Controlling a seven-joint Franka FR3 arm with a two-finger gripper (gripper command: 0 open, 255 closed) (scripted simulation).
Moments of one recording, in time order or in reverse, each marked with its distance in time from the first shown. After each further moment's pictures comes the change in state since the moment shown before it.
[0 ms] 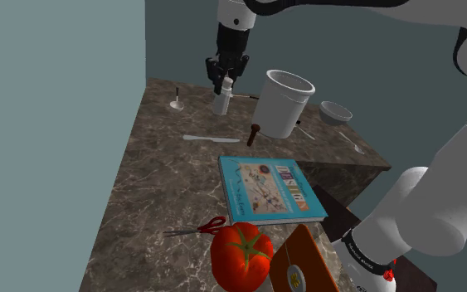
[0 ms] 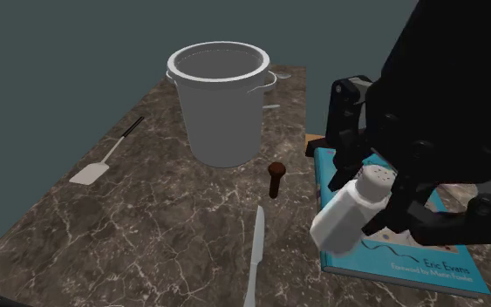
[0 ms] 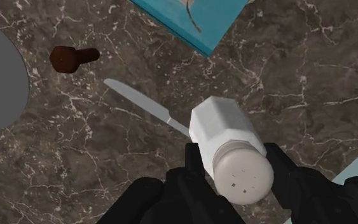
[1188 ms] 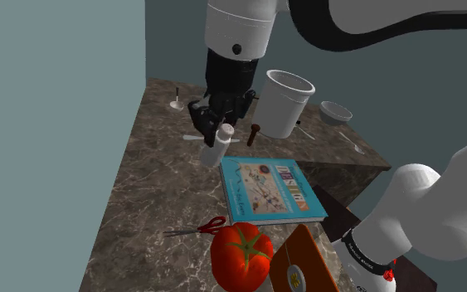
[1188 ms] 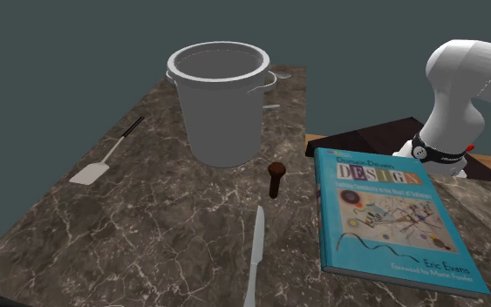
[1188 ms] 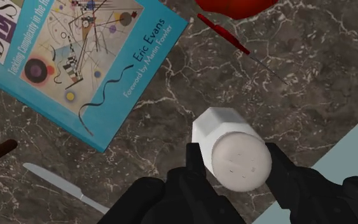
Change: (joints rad) arm 0.187 -0.198 0.207 -0.210 0.081 -0.012 0.372
